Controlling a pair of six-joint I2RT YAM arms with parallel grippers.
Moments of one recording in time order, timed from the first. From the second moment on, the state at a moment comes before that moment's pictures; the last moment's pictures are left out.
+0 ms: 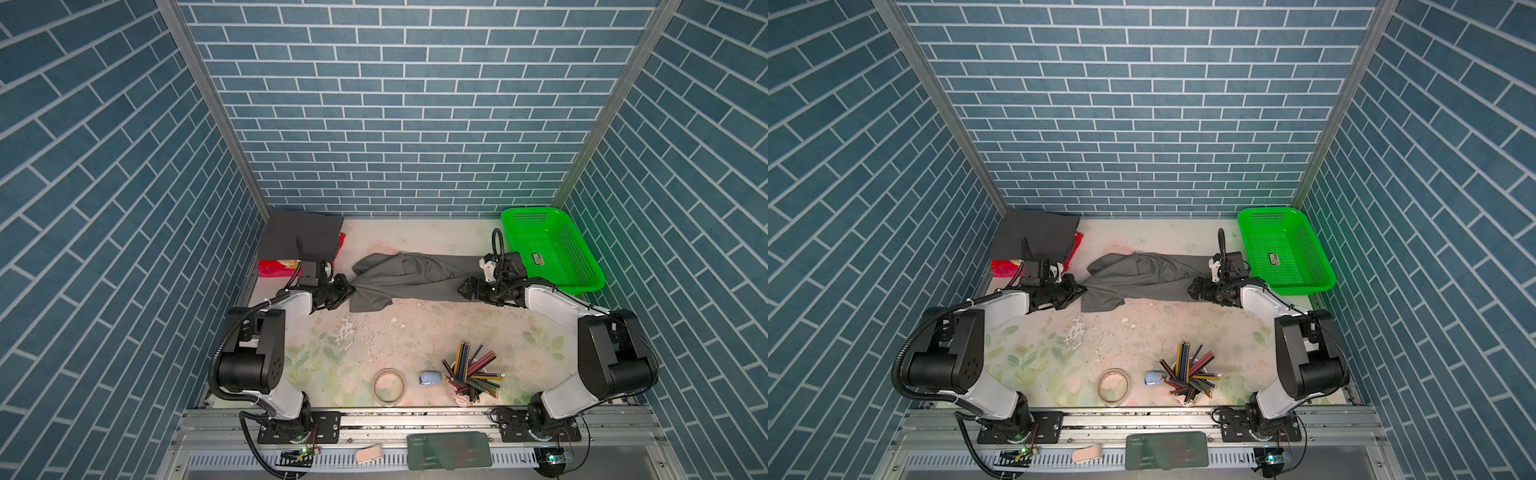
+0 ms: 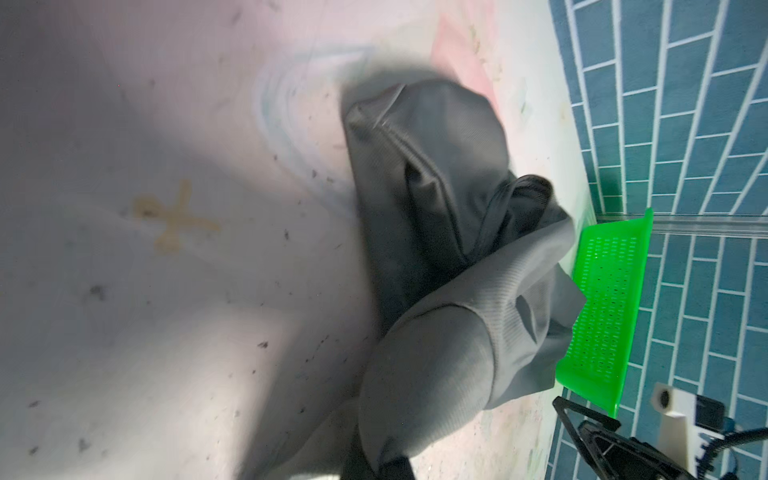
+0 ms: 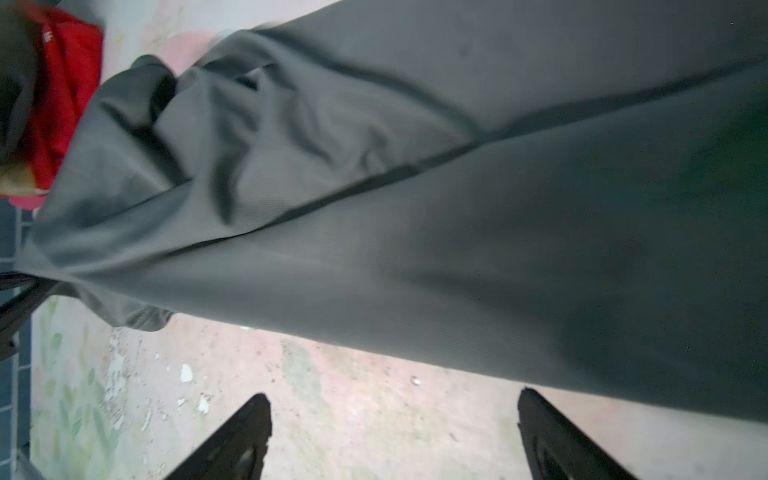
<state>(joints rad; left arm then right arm) -0.07 1.61 0.81 -0.05 0.51 -0.78 0.24 1.55 0.88 -0.32 -0.34 0.36</state>
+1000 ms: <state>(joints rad) 0.14 1.52 0.92 -0.07 0.55 -0.78 0.23 1.61 1.23 -0.36 -0.14 0.34</state>
